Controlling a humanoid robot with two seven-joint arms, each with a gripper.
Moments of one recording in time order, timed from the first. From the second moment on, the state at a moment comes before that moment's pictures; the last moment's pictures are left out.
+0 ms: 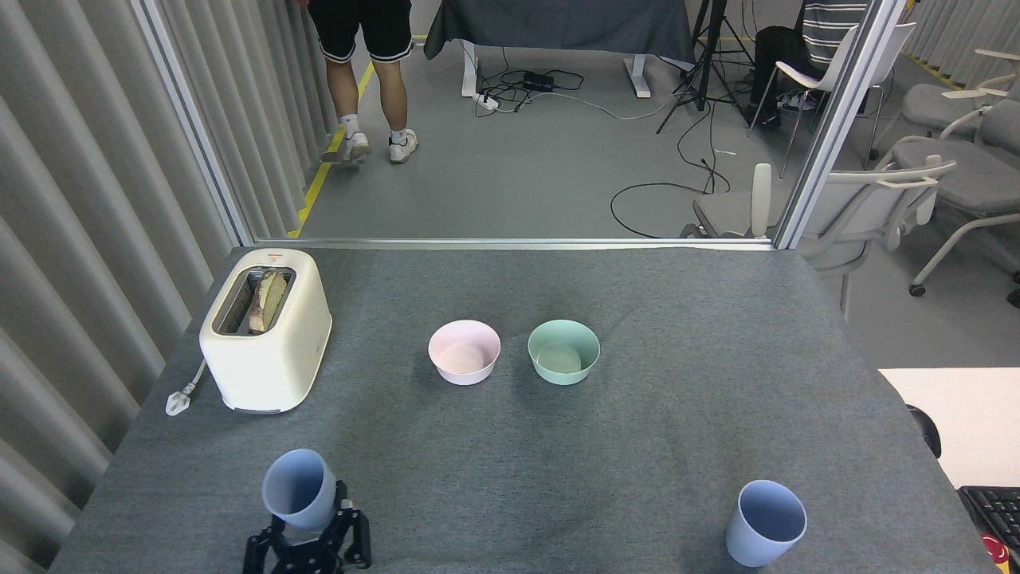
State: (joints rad) left arm 0.06 0.08 -0.31 -1.30 -1.13 0.30 0.52; right arm 0.49 0.04 0.02 -1.53 1.56 -0.04 -0.53
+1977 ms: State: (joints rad) left arm 0.16 0.01 -0.60 -1.22 -1.37 0.38 0.52; right arm 0.51 0.04 -0.01 -1.49 1.50 -0.04 -0.55
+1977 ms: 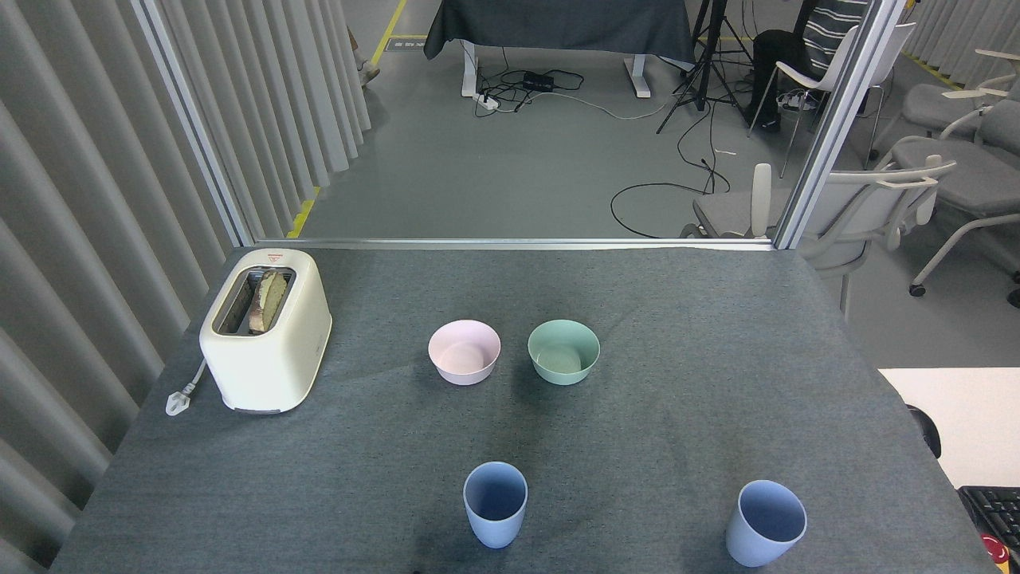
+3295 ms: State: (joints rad) left arm 0.32 0.05 -0.49 -1.40 -1.37 0.39 0.53; right arm 0.16 -0.06 -0.06 -1.26 1.47 -0.03 -0.33
